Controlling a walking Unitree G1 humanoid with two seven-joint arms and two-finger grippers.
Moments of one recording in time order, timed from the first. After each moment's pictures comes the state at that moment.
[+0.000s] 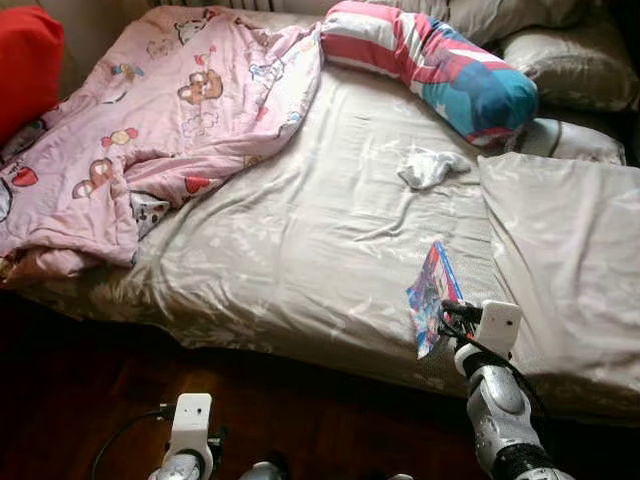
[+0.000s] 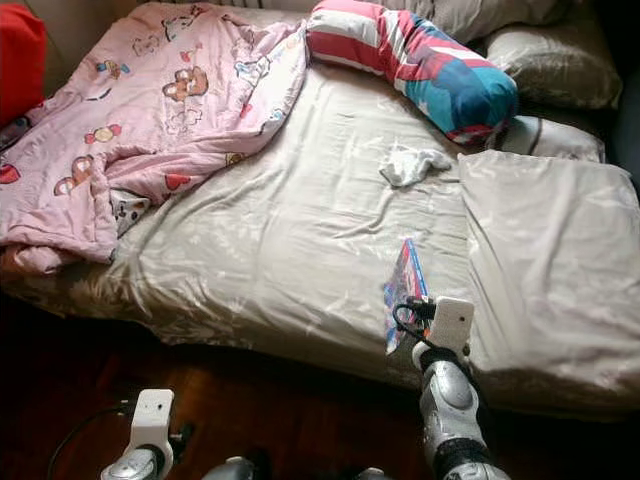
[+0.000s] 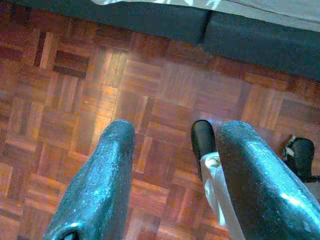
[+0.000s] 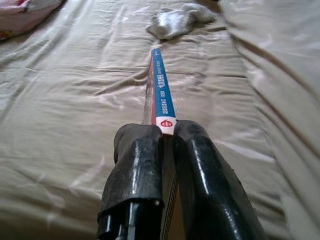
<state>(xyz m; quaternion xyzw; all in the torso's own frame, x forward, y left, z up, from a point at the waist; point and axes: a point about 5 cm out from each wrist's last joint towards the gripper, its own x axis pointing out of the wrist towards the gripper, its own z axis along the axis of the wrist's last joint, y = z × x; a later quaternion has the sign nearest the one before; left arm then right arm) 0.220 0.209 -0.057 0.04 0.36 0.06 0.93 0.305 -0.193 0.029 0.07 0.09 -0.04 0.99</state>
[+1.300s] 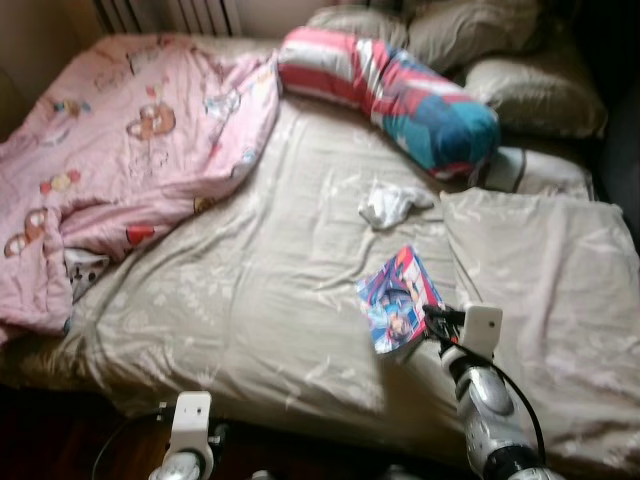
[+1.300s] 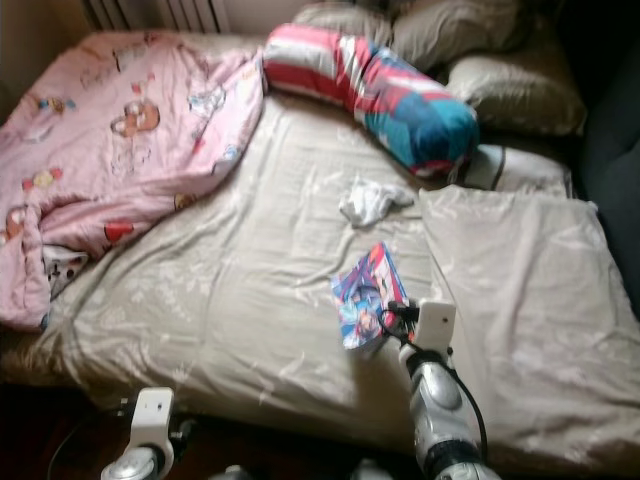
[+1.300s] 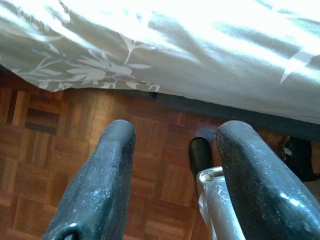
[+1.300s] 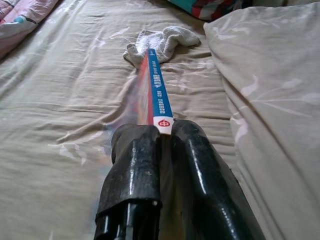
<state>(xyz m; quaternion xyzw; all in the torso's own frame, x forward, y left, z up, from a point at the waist) 0.220 0.208 -0.057 0.03 0.36 0.06 0.93 0.303 -0.181 0.024 0.07 0.10 -0.01 0.99</state>
